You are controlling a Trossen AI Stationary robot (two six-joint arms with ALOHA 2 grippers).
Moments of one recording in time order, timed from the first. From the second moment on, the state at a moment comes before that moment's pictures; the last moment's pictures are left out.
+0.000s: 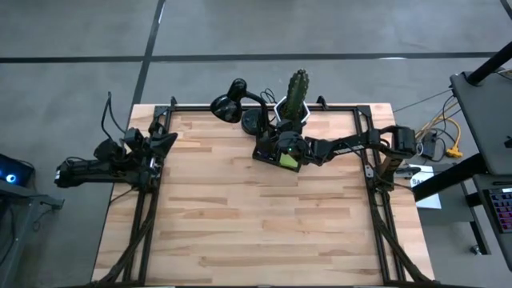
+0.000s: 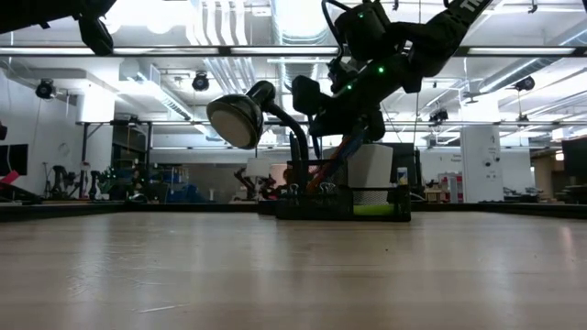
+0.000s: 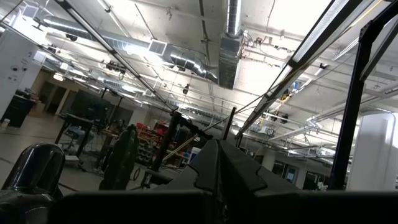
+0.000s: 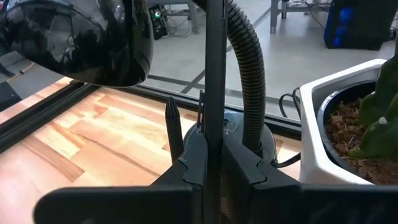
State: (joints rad) left arm 0.02 0.17 0.25 0.40 -0.24 -0.25; right arm -0.16 1.76 0.94 0.41 0.72 0.52
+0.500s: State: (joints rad) left arm 0.02 0.17 0.25 0.40 -0.24 -0.25; right arm -0.16 1.76 0.94 0.40 0.73 0.51
